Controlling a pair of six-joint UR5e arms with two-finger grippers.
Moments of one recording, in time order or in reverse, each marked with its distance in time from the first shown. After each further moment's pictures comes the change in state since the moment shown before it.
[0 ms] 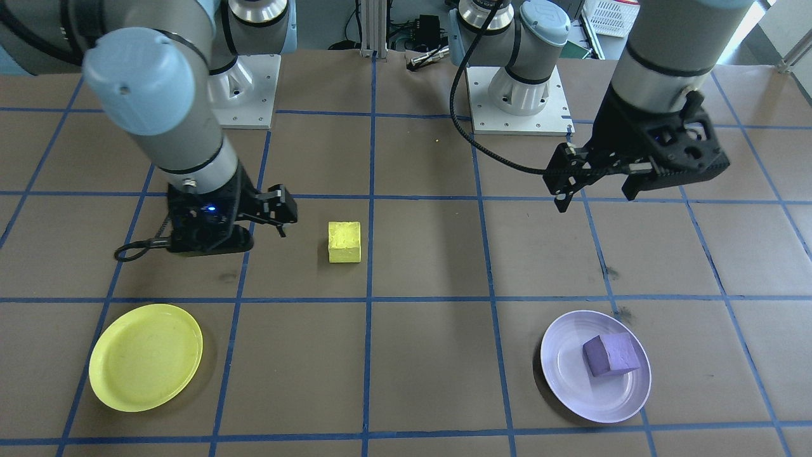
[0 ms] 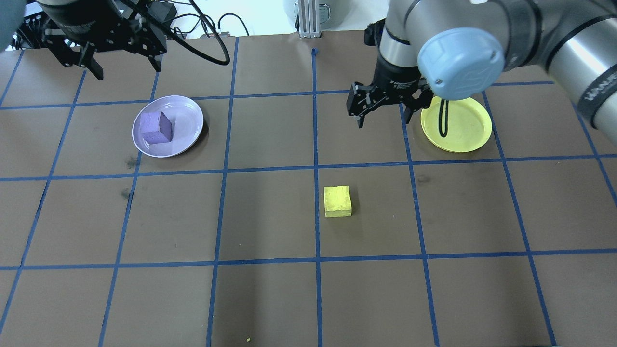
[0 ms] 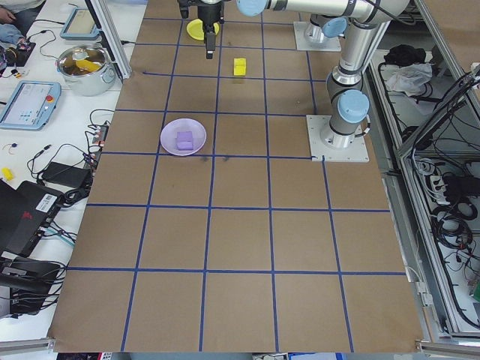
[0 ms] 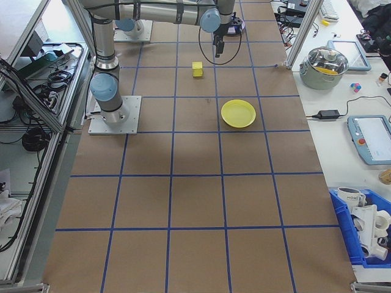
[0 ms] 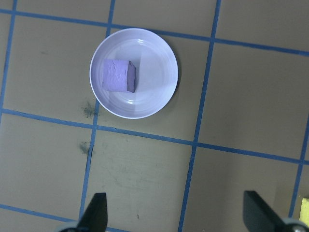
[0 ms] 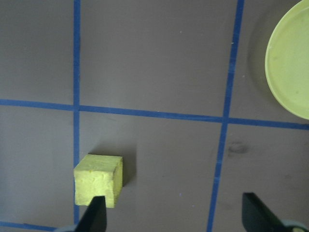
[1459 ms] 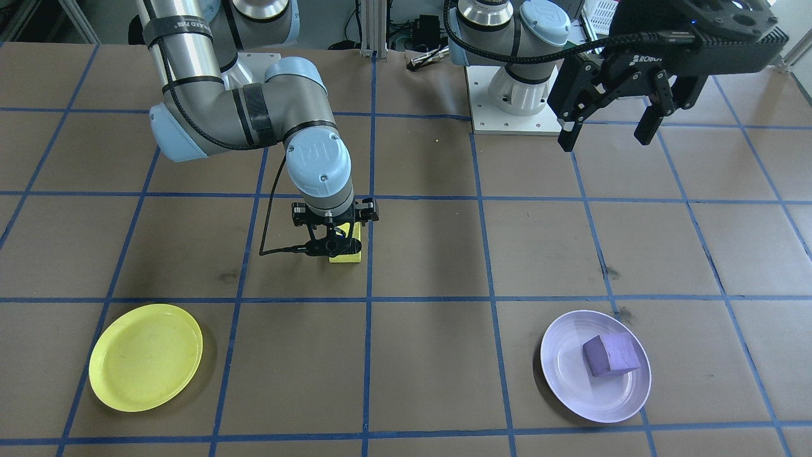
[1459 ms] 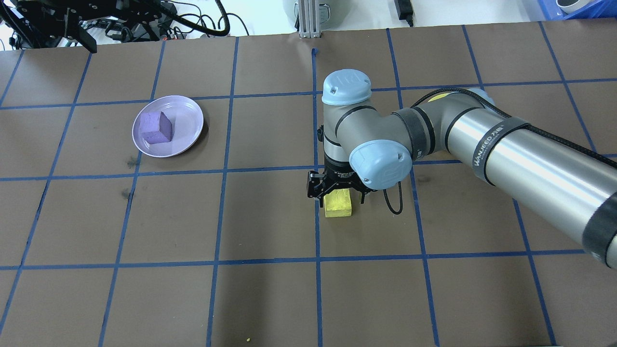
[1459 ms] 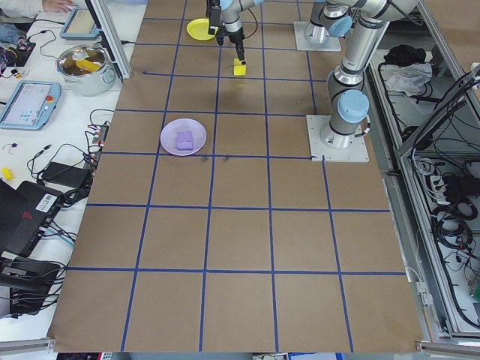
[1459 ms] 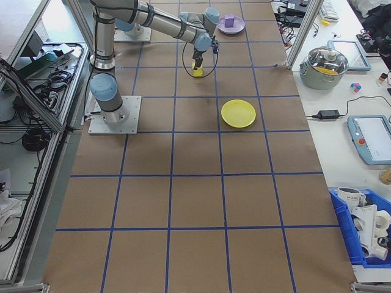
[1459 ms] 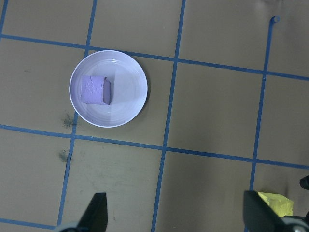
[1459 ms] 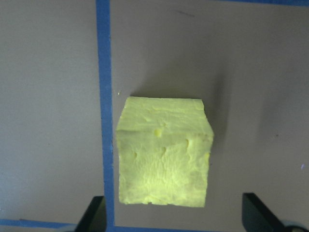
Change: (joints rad) left arm -0.022 0.057 0.078 -0.040 -0.083 -0.007; right arm 0.166 0.121 0.245 -0.177 0.045 0.165
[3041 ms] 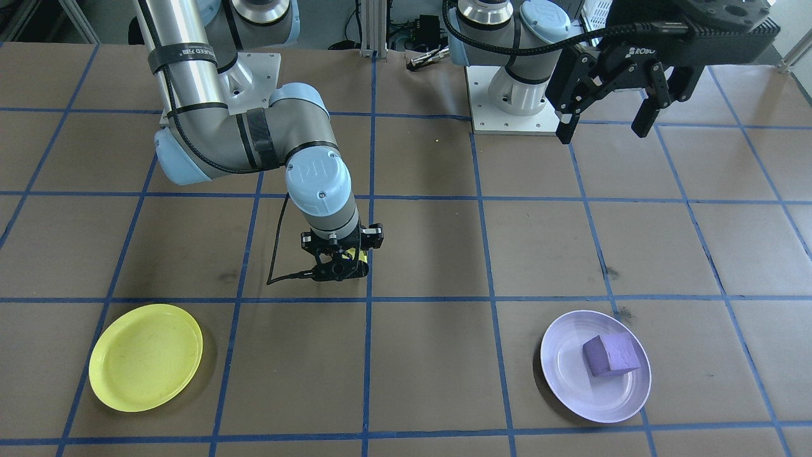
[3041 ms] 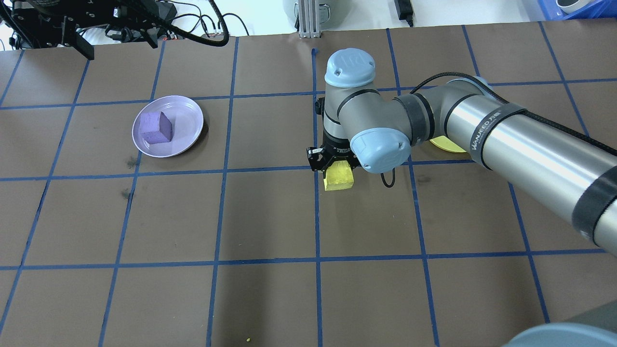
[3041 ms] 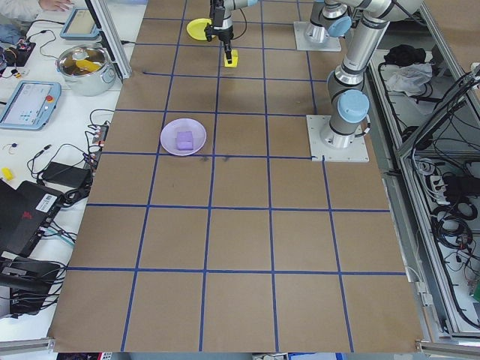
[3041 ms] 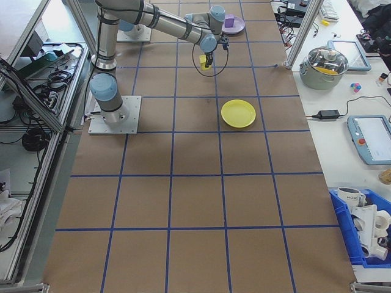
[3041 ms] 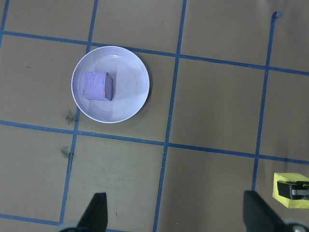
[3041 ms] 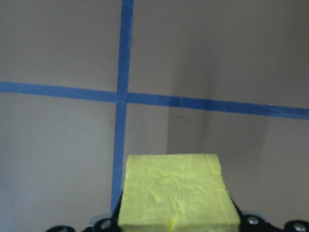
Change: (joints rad) left arm 0.000 0.027 -0.031 0.003 0.005 0.004; right arm -0.027 0.041 -0.065 -0.141 -0.011 -0.049
